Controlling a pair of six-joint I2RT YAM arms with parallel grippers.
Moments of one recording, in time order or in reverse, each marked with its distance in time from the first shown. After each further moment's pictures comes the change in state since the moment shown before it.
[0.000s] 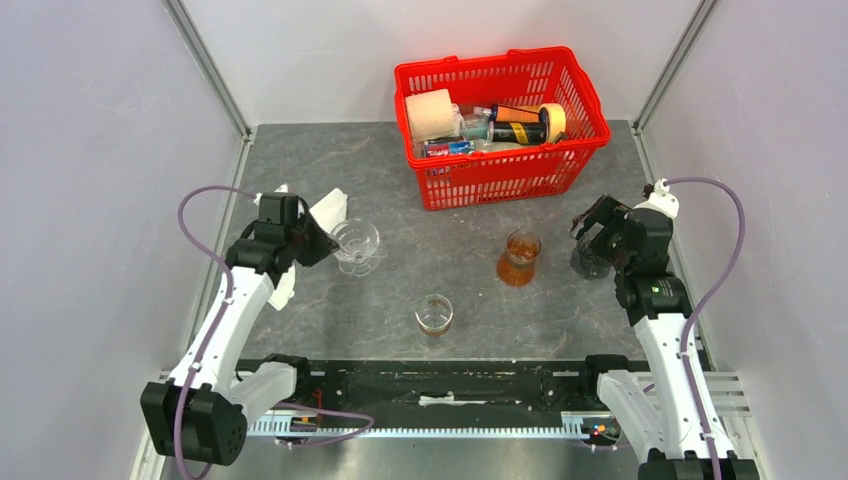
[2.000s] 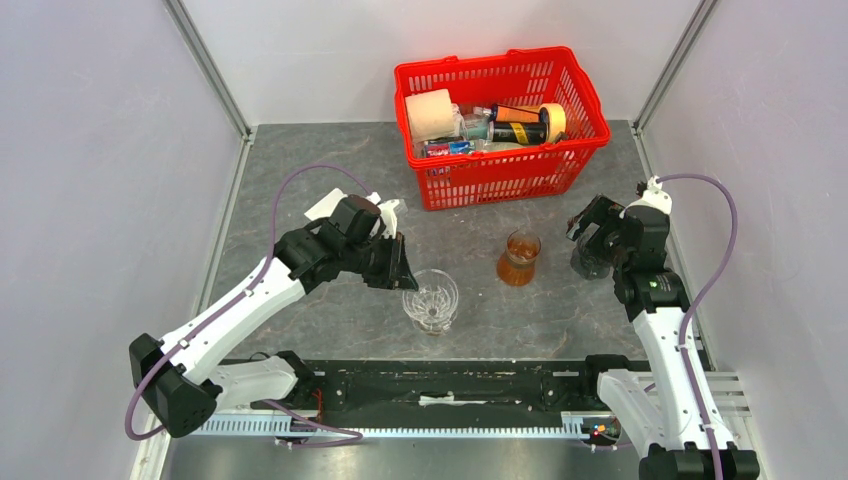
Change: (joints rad) left arm -0.594 0.110 0.201 -0.093 0.277 0.133; right arm 0.000 0.035 0.000 0.003 -0.061 -0.023
